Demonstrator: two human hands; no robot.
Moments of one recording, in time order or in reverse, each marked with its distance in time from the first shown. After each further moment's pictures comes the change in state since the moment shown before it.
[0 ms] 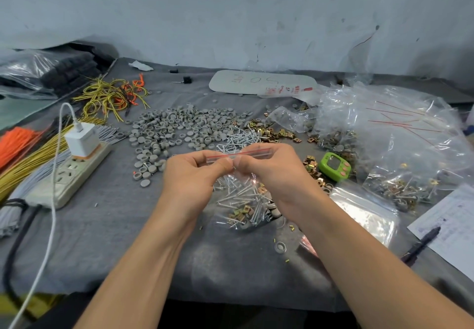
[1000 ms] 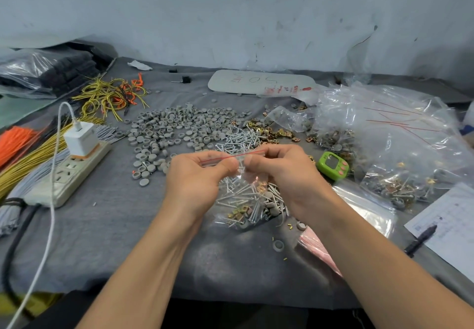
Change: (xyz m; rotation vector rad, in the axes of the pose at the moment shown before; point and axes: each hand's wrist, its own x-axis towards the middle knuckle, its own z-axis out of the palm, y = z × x) left_hand 0.000 -0.003 0.006 0.011 -0.005 0.027; right_hand -0.004 0.004 -0.015 0.123 -0.030 -0.016
